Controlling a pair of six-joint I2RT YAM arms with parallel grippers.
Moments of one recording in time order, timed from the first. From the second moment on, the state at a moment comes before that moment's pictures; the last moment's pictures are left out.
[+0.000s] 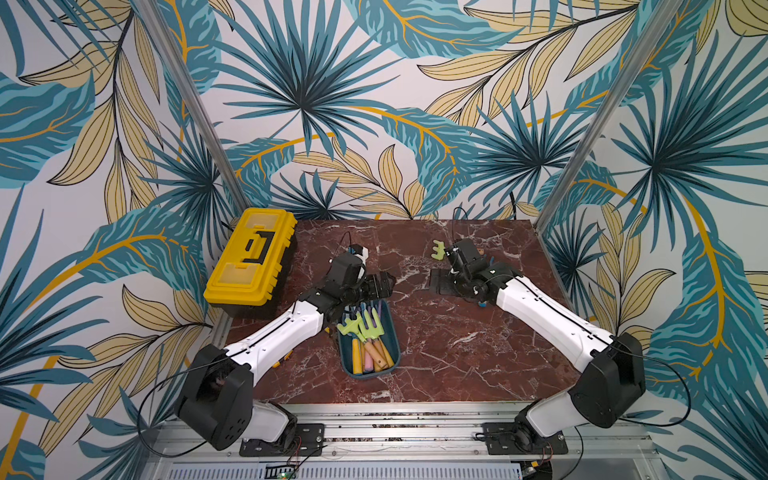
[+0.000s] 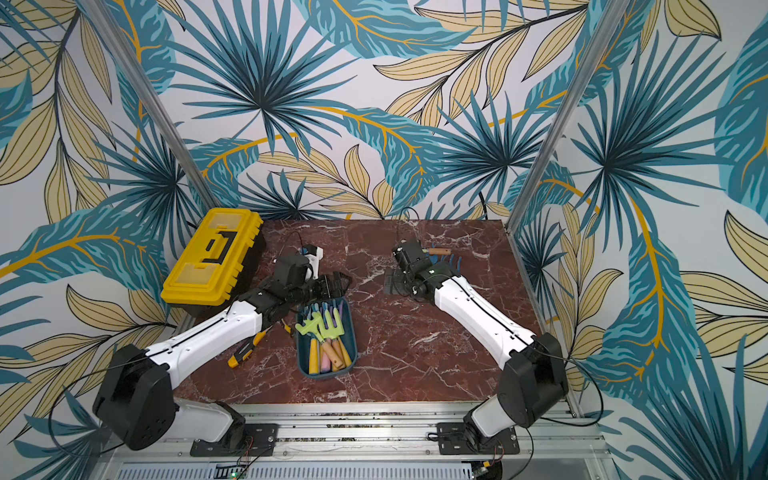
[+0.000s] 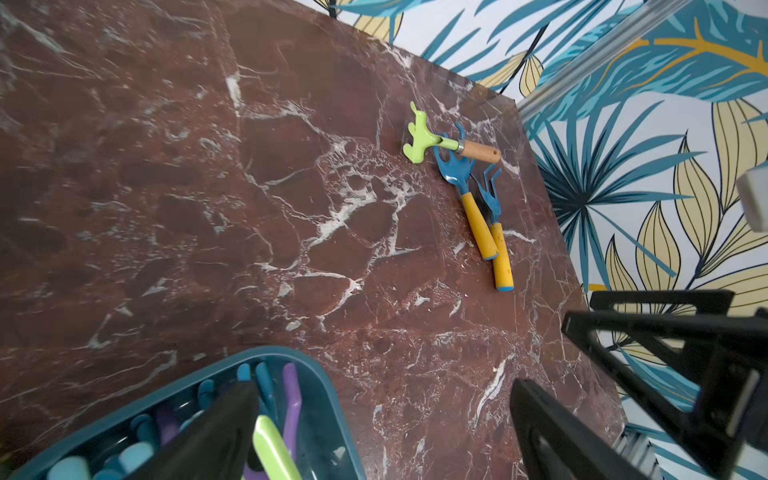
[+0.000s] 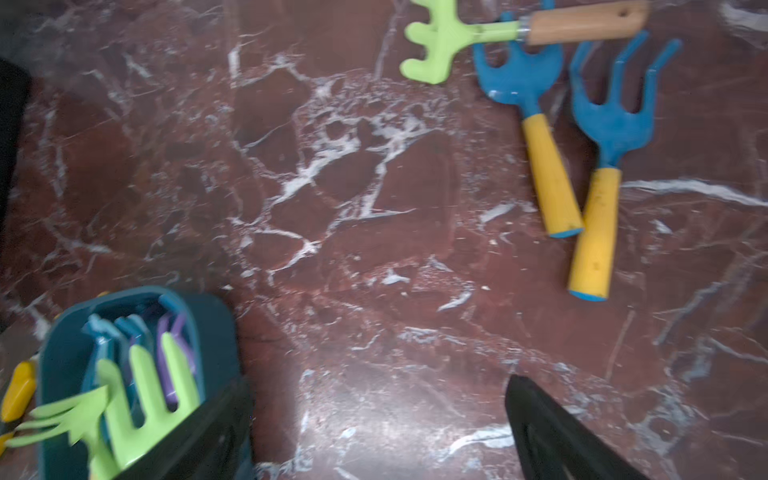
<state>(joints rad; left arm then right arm) -0.53 1.45 1.01 -0.17 0.17 -0.63 0.45 1.52 1.31 -0.76 0.19 0.52</state>
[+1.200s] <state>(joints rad) -0.53 1.21 0.76 -0.08 -0.09 -0.48 0.03 2.00 1.46 -0.67 0.13 0.59</state>
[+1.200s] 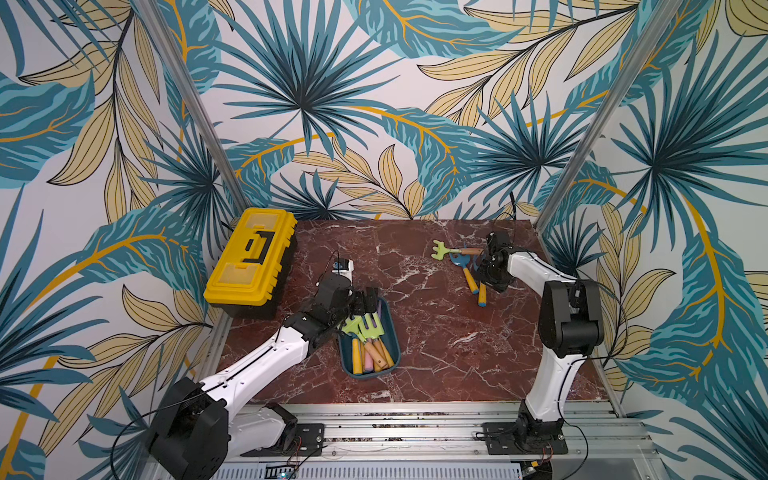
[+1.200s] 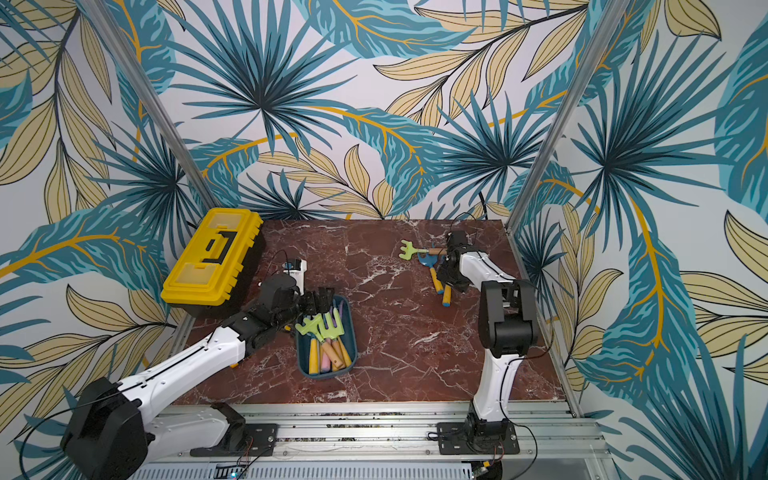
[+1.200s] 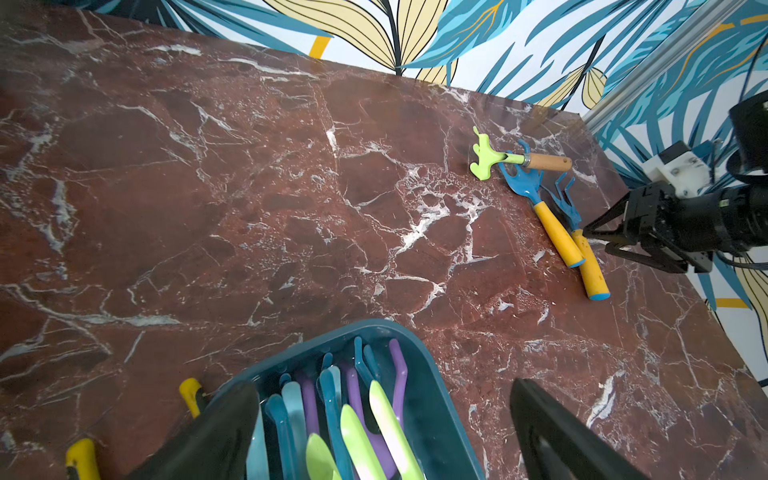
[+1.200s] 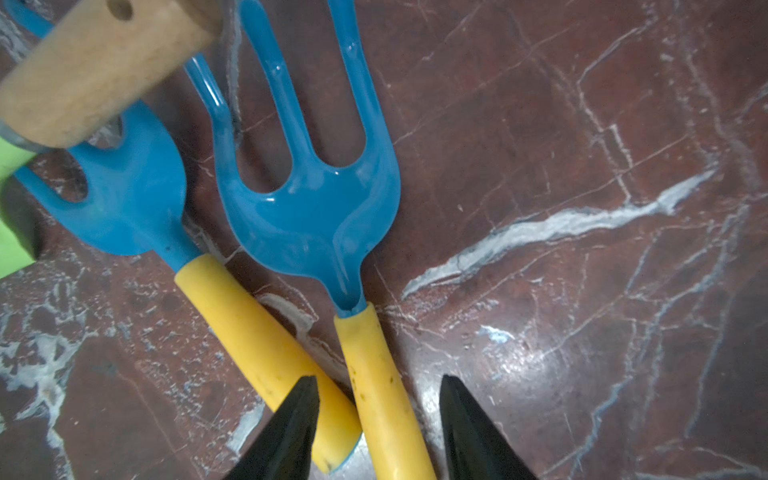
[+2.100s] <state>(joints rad) -0.53 1.15 0.71 -0.06 -0.09 -0.49 0.04 1.82 1.23 -0.65 0.09 0.60</state>
